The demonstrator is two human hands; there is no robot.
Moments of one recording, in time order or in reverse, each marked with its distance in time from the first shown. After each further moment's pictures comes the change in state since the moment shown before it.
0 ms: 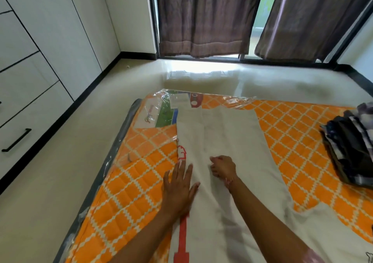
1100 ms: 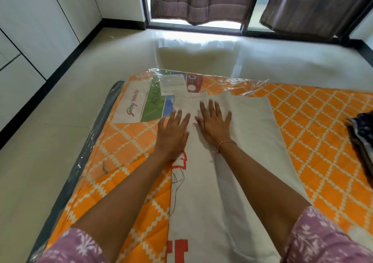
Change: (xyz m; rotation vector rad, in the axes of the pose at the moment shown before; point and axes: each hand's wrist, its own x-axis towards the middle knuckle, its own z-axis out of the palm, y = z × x) left_hand 0.202 -0.040 0.013 0.074 -0.037 0.090; right_hand 0.159 -0.050 0.032 -1.125 0.066 -0.473
